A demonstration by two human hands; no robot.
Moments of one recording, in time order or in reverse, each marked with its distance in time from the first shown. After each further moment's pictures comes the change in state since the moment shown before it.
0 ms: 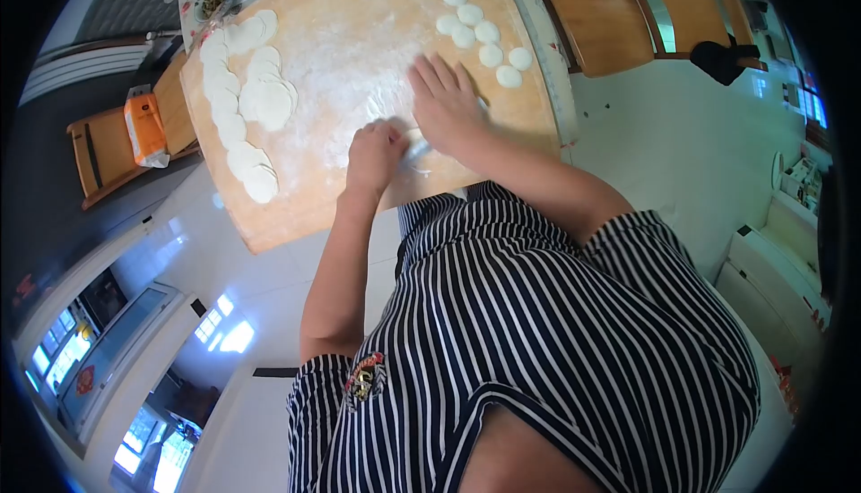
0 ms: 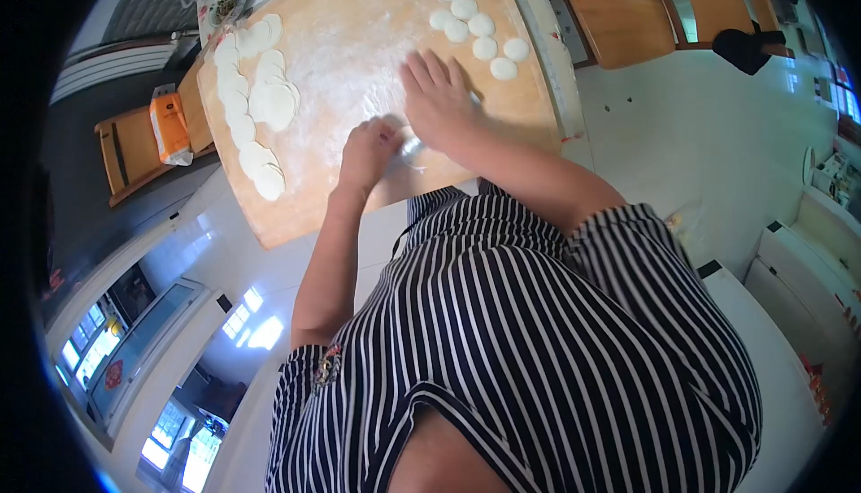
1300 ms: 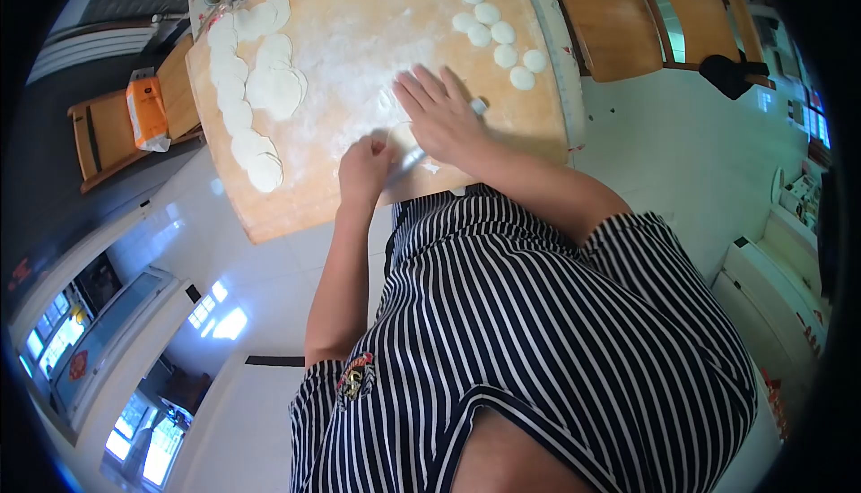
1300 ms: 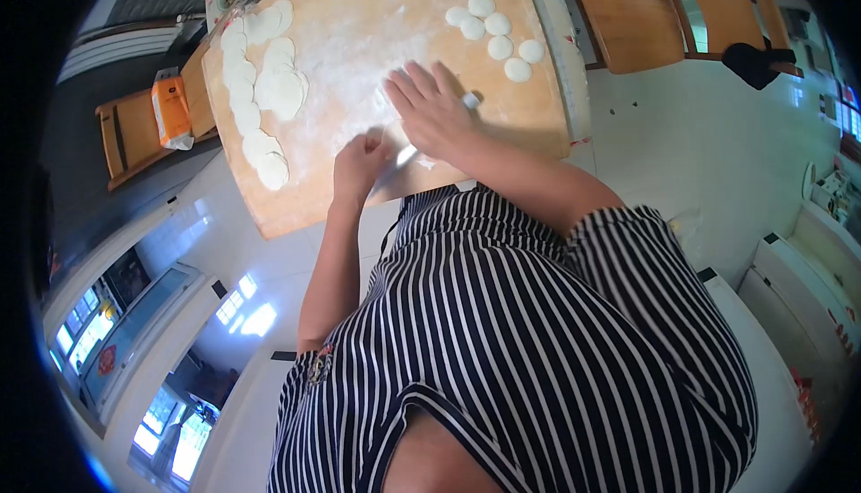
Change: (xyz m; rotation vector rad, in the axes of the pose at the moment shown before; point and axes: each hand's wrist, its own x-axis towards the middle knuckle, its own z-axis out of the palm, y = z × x) left_hand -0.033 0.000 -0.014 -0.236 -0.027 -0.420; right_hand -0.006 -0.010 0.004 -0.026 -0.053 -0.220
